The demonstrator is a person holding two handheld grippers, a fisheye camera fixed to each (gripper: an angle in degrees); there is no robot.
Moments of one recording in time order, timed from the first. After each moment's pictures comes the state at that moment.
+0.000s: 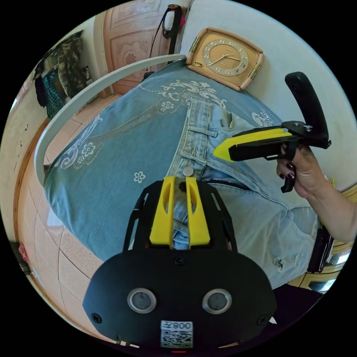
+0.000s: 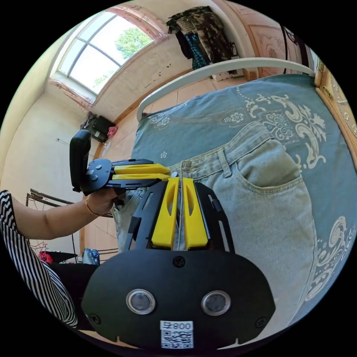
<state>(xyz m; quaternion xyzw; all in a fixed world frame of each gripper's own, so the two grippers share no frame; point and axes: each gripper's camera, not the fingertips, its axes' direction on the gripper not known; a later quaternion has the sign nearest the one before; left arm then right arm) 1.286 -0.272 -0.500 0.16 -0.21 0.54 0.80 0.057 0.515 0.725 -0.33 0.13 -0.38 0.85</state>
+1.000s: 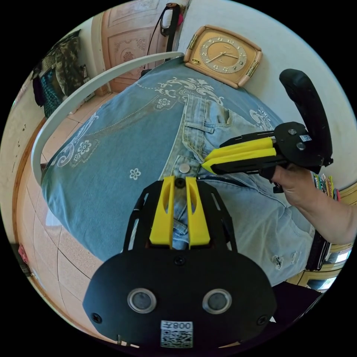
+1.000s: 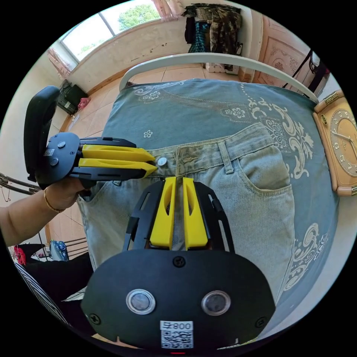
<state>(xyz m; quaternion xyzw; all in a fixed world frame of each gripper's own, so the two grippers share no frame) 1.313 -0.272 -0.481 0.14 -0.21 0.55 0.80 0.045 0.571 0.729 -0.34 0.26 -0.45 0.78</state>
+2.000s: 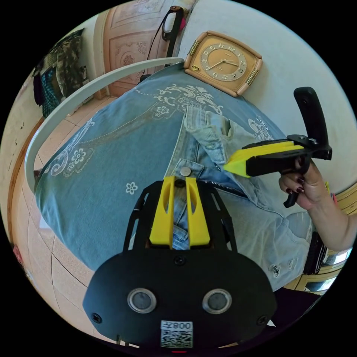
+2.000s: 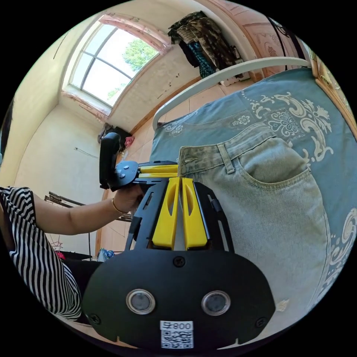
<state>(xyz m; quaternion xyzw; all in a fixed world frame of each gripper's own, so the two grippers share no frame) 1.312 -0.289 -0.485 0.16 -0.17 0.55 0.80 0.069 0.509 0.673 -0.36 0.06 -0.35 0.87</state>
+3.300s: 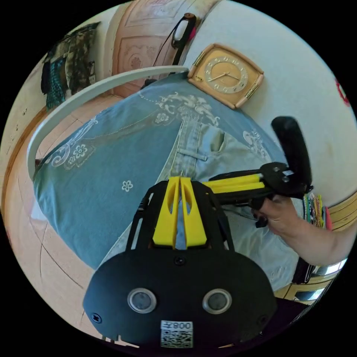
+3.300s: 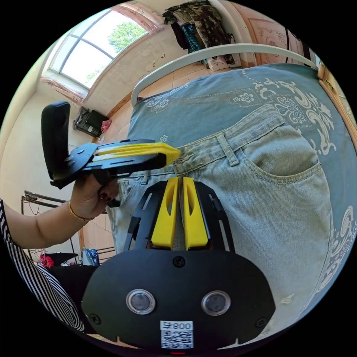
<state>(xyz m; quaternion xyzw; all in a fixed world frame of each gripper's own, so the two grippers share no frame) 1.221 -0.286 -0.539 0.16 -0.15 0.52 0.83 0.081 0.492 0.734 -0.36 0.15 -0.35 0.85</state>
